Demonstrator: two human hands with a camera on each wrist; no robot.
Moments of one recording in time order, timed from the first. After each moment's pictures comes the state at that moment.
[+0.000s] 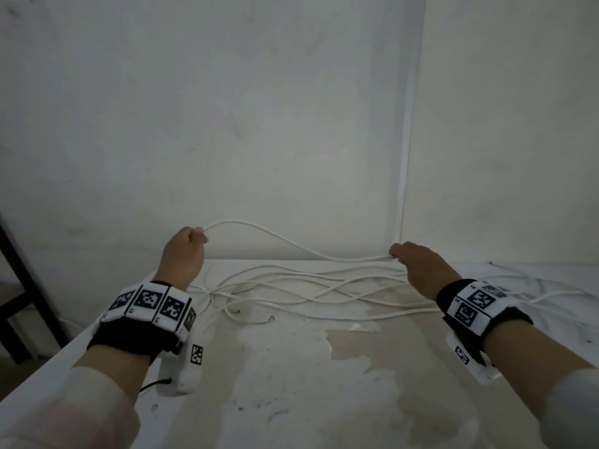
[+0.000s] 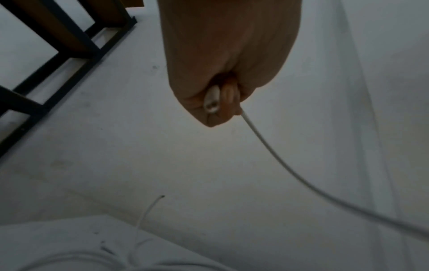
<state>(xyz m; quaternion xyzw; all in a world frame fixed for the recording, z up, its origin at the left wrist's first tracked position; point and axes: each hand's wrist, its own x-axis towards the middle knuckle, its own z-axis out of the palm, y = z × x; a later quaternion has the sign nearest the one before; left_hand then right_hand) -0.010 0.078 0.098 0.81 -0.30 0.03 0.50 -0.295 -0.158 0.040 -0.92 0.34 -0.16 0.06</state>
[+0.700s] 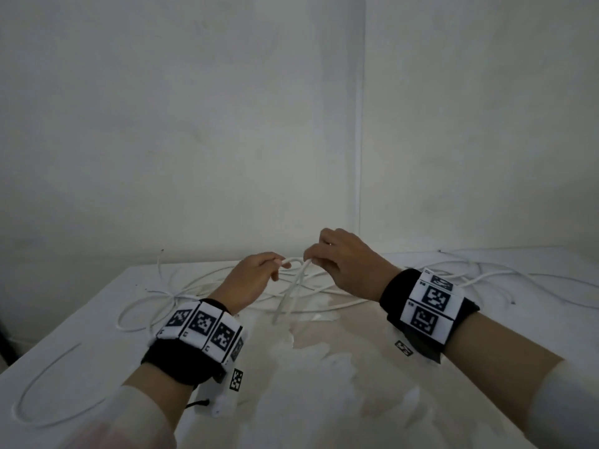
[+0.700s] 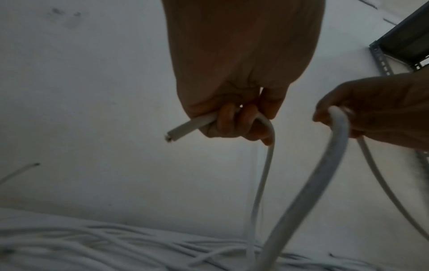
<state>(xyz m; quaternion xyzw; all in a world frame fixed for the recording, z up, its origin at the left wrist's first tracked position) -0.139 0.028 0.076 0.72 -0.52 -0.16 0.43 -0.293 -0.081 0.075 -0.93 0.05 -0.36 0.00</state>
